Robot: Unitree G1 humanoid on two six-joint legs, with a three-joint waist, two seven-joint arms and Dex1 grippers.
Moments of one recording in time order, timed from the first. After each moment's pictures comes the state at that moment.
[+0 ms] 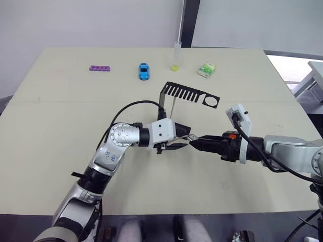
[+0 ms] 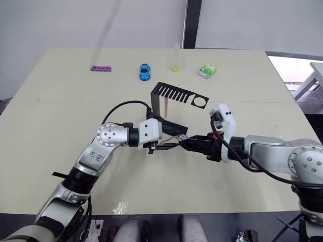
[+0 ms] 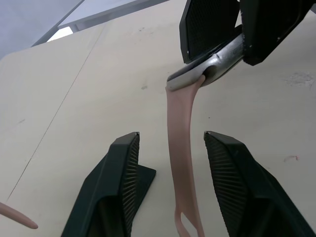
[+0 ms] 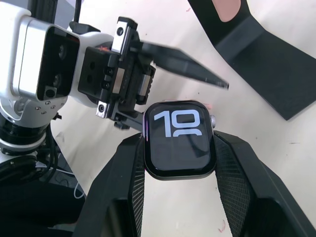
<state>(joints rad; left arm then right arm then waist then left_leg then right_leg) -0.62 0.37 -0.32 -0.03 -0.04 0.16 -0.91 -0.46 -0.92 -0.05 -0.39 1.80 1.13 -0.09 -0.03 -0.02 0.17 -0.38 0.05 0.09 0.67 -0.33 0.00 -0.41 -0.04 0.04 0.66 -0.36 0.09</state>
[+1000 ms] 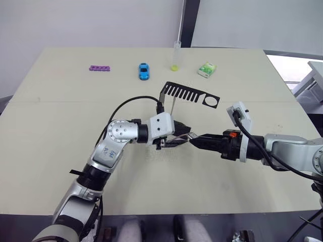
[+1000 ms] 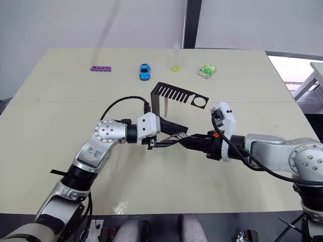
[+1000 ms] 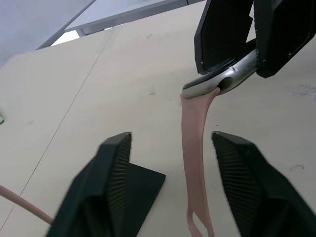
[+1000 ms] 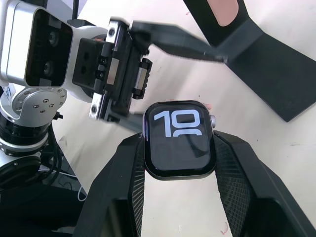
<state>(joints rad) -0.65 0.37 -0.29 -0.02 -0.08 0.17 -0.92 -0.47 -0.95 -0.04 -0.38 1.84 1.11 -0.10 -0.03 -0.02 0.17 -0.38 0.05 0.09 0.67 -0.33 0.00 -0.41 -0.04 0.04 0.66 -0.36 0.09</state>
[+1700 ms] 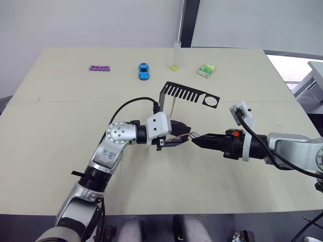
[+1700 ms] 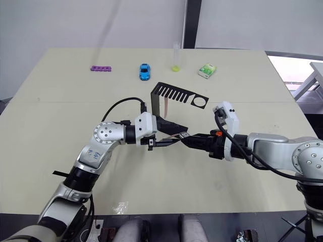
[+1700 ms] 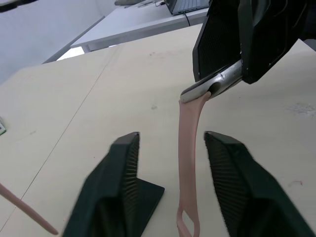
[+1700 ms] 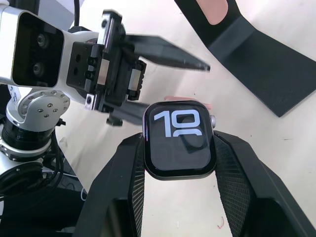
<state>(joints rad) -0.63 0.33 -0.26 0.02 -0.11 0.12 -0.93 -0.47 -0.97 -0.04 -0.35 1.87 1.11 -0.10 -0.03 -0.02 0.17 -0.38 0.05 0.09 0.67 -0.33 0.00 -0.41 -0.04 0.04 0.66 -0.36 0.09</state>
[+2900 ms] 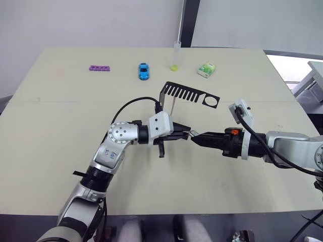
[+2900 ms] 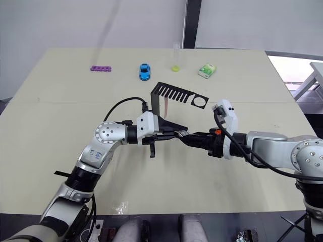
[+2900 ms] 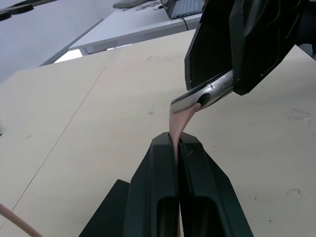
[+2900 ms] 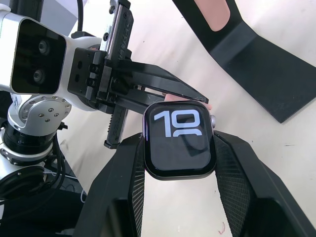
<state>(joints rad) -0.63 0.31 -0.26 0.01 -0.11 0.14 -0.93 -0.49 -0.97 -0.02 -0.35 1.87 1.10 -0.10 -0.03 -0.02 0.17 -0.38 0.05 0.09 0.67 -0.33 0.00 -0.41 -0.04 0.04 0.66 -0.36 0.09</state>
